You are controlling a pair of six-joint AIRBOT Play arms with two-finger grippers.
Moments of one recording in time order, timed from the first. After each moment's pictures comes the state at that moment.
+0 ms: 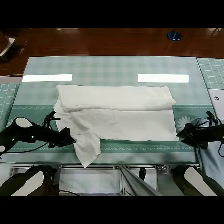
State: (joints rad) left arm 0.14 -1.09 0.33 0.90 -1.14 -1.35; right arm -0.63 -1.02 0.47 -1.17 1.27 1.44
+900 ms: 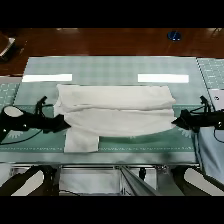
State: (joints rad) left arm 0.20 -1.07 0.56 0.85 -1.16 -1.30; right arm -0.52 -1.17 0.65 -0.91 1.22 1.28
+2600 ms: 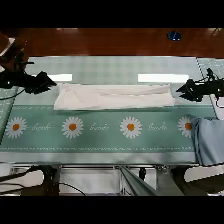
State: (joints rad) left arm 0.23 -1.40 1.16 0.99 -1.07 -1.39; right arm -0.46 -1.70 1.26 -0.88 1.13 1.37
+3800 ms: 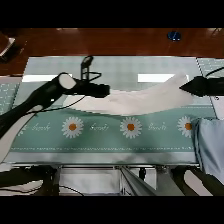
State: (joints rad) left arm -0.51 -1.52 1.18 0.85 -0.71 -1.42; right arm -0.31 -0.94 1.03 -0.89 1.31 1.25
